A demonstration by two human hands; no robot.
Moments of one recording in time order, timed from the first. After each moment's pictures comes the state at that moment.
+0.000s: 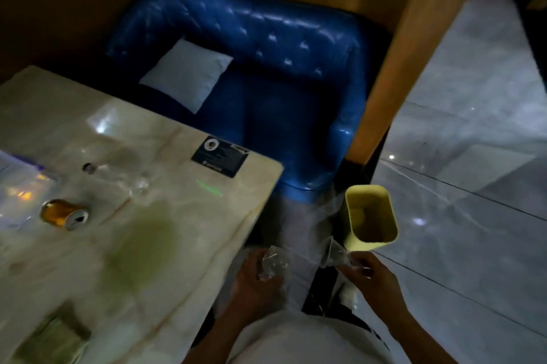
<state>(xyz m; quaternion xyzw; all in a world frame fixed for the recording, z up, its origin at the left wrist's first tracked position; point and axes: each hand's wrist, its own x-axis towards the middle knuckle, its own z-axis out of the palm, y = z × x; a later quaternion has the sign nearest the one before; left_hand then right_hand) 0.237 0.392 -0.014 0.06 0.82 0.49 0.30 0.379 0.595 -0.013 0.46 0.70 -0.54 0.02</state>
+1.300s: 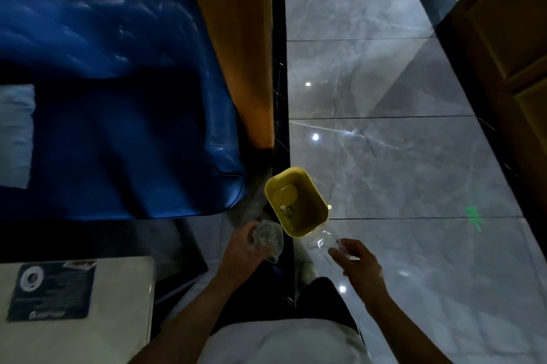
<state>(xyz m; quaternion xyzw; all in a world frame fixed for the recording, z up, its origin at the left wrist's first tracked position) 0.142 0.733 -0.113 0.30 0.80 0.26 0.45 0.383 0.818 -0.076 0.67 0.47 -0.57 -0.07</state>
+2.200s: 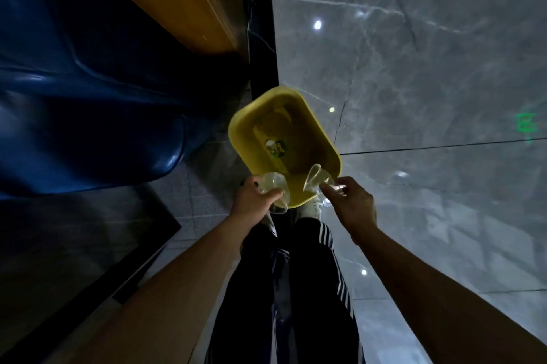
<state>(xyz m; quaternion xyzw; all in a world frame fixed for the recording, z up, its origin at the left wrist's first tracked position) 0.175 0.852 -0.438 0.11 0.79 0.12 0.59 0.363 0.921 -0.420 0.74 0.46 -0.48 0.07</state>
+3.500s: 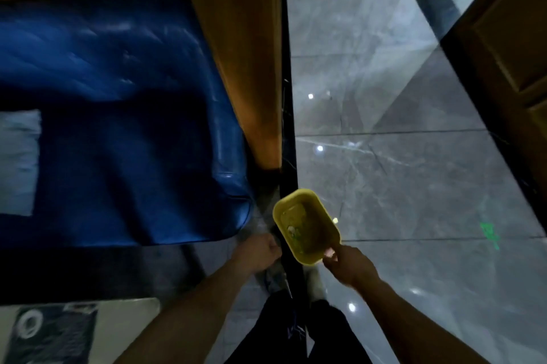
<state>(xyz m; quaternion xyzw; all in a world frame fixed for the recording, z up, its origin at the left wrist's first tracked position) 0.093 0.818 -0.151 0.44 0.74 -0.05 0.51 0.315 0.895 -0.130 0.53 0.72 -0.39 0.24</state>
